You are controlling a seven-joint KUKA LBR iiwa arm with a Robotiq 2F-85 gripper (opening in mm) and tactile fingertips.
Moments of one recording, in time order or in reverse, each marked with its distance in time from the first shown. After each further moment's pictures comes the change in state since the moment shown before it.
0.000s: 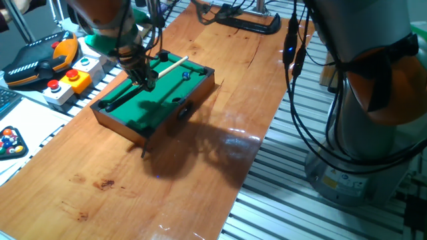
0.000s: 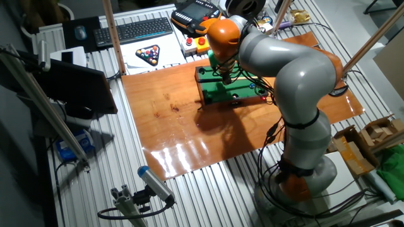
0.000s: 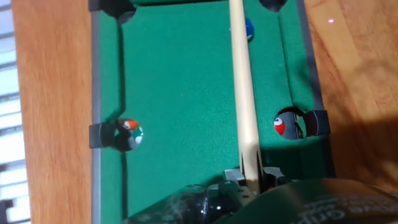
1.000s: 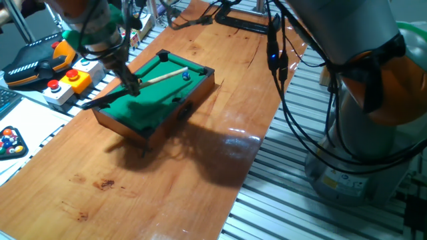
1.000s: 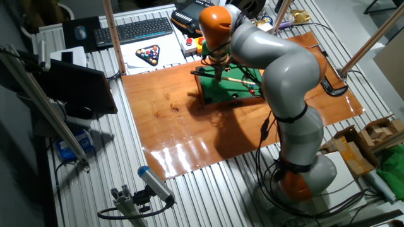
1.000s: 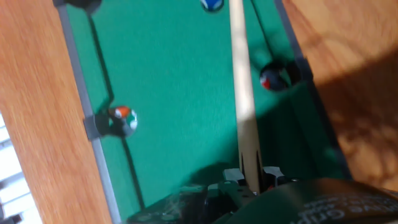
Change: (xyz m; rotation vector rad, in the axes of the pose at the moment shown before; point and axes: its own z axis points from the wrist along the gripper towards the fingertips) arm 0.043 0.017 -0.007 0.118 0.047 0.206
